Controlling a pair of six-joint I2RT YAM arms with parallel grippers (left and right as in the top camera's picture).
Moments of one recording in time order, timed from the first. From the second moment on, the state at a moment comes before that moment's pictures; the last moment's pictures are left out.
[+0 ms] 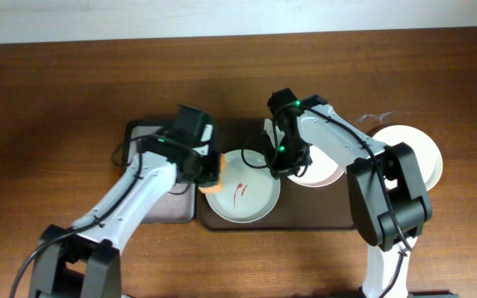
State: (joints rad) left arm -0.41 1.65 1.12 -0.74 0.16 -0.34; right arm 0.38 2.08 1.47 -1.05 -0.28 0.08
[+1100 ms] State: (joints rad) left arm -0.40 1.46 1.10 -0.80 -0.17 -0.53; right arm 0.38 2.03 1.51 -1.08 -0.26 0.09
